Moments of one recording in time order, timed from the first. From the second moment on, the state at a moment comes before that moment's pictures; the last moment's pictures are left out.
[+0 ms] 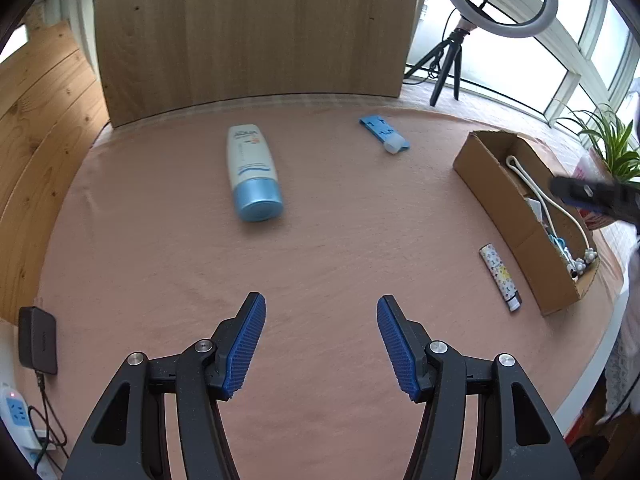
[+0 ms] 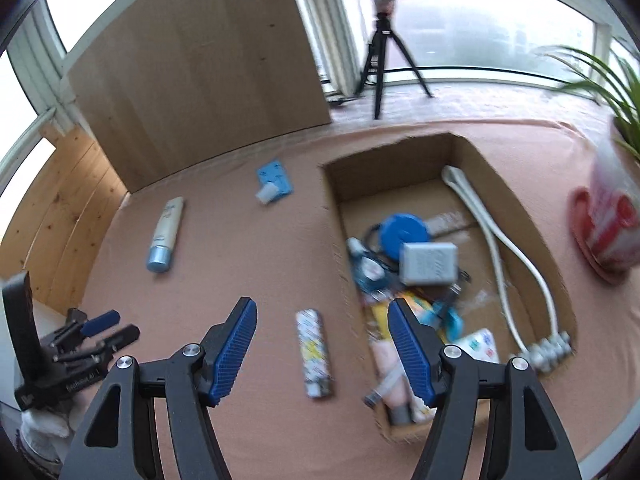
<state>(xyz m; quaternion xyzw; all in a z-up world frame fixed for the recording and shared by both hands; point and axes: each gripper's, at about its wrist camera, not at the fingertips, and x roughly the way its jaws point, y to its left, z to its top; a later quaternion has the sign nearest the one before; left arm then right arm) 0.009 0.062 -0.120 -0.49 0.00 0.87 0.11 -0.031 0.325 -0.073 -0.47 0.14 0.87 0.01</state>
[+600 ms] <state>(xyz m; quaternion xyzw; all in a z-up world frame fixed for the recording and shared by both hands) 0.063 -0.055 -0.137 -0.50 -0.09 0.86 0.01 -0.277 0.263 -0.140 -0.58 0.06 0.81 0.00</state>
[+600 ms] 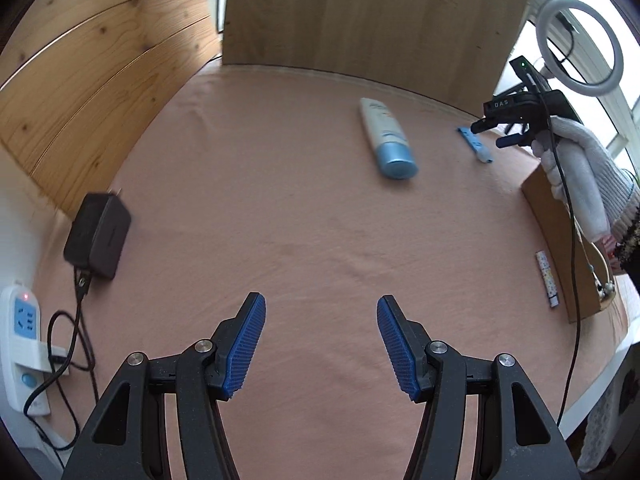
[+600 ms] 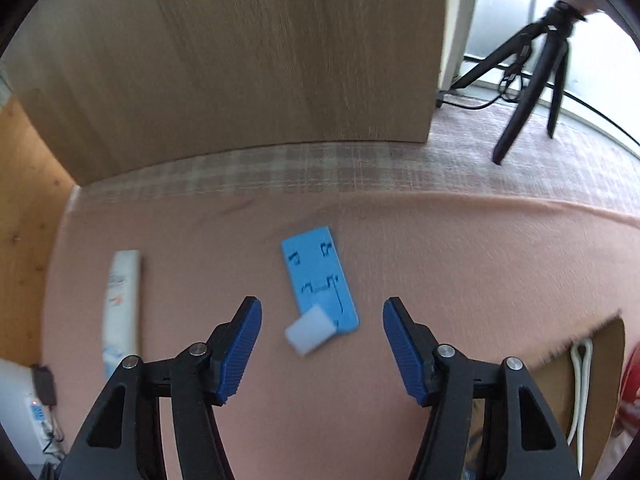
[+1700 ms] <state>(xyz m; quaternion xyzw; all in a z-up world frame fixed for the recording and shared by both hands) 0.040 -0.029 -0.139 -0.52 -0.07 0.85 0.08 -0.106 0.176 -0.179 -0.60 0.09 0.79 -0.11</state>
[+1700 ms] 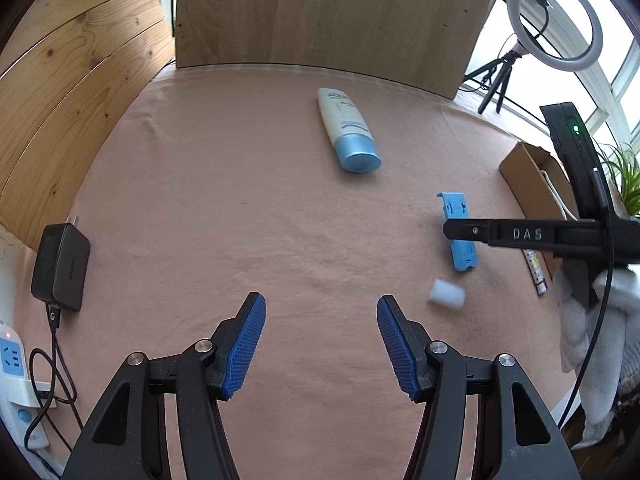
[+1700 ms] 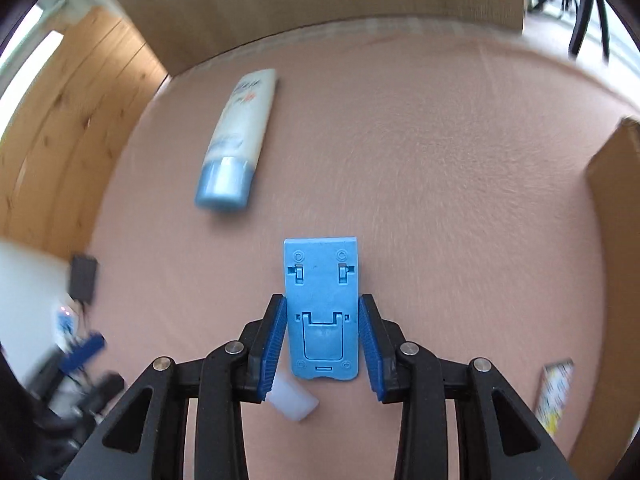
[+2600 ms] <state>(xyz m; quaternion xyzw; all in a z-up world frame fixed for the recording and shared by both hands) 0.025 0.093 -0.177 -0.54 0.04 0.82 0.17 -0.041 0.242 -0.155 -0.58 0.18 0.79 -0.09</state>
